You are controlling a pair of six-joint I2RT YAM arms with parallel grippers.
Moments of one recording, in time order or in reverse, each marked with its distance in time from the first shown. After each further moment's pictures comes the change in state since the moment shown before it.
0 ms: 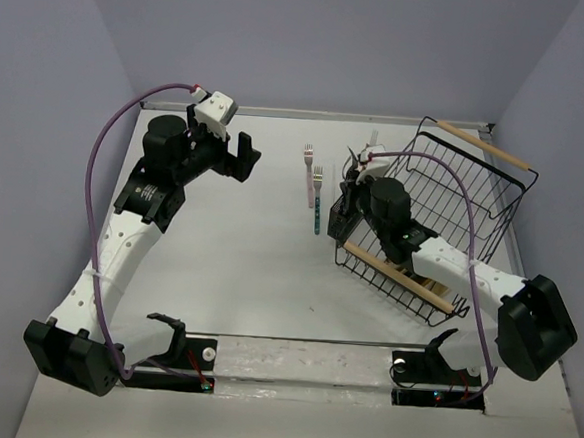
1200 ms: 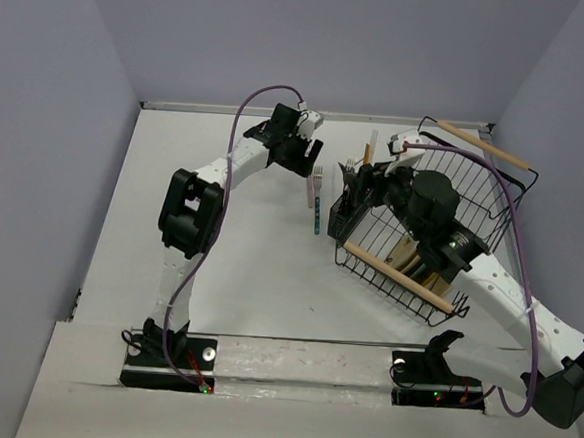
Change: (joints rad) left arm -0.174 1.012 0.579 -0.154 -0.137 -0.015; right arm 0.000 -0.264 0.169 -0.332 -0.090 -0.064
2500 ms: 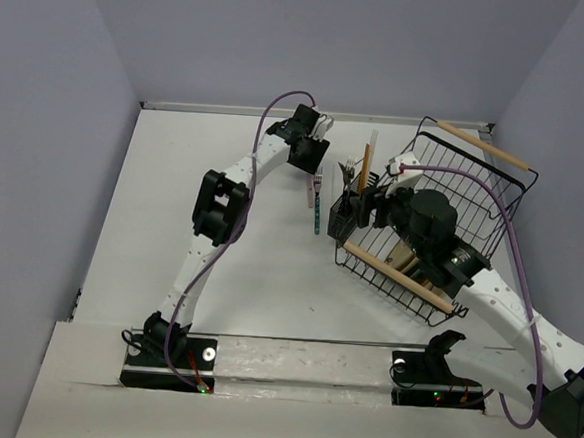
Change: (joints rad) left arm -0.036 0.414 0.549 -0.259 -0.105 -0.053; right arm 0.000 -0.099 -0.154 -0.050 0.010 -0.018
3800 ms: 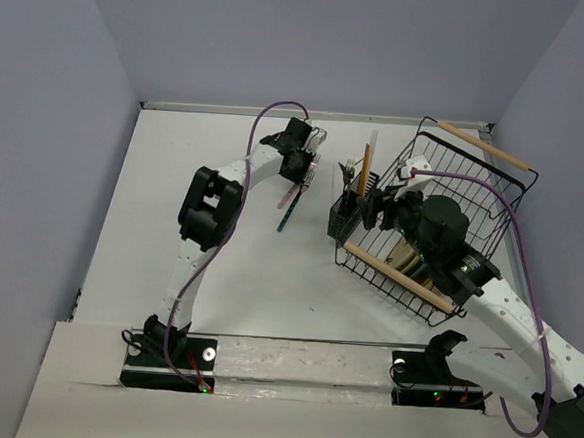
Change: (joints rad) left arm -0.005 -0.181 -0.383 0.177 -0.006 0.002; right arm 0.000 -0.074 -0.014 -0.013 0.023 -0.004
